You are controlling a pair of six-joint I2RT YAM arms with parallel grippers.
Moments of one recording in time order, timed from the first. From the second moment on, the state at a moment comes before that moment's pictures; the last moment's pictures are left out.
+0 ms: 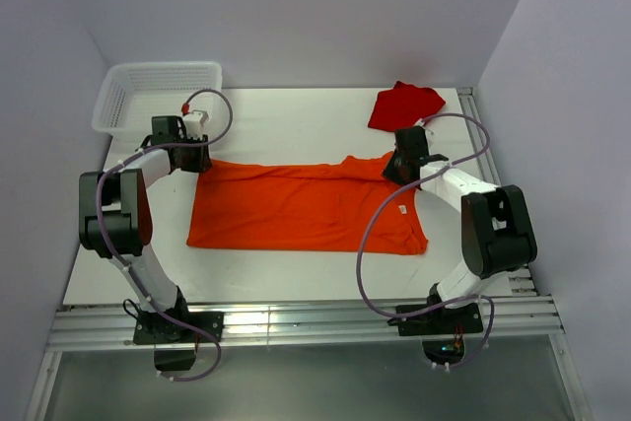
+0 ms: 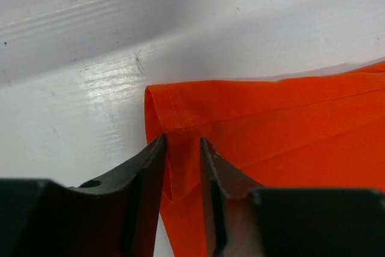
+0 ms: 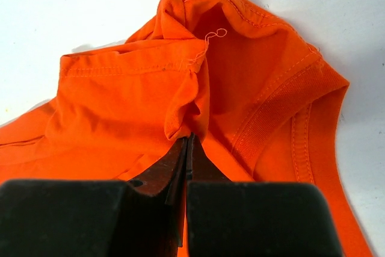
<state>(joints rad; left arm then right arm) 0.06 1.81 1.11 -0.14 0.32 0.16 0.20 1.59 0.92 -0.23 0.12 0.67</state>
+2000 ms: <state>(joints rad) 0.08 1.67 1.21 -0.47 0.38 0.32 0.20 1.42 0.90 -0.41 0.15 0.64</state>
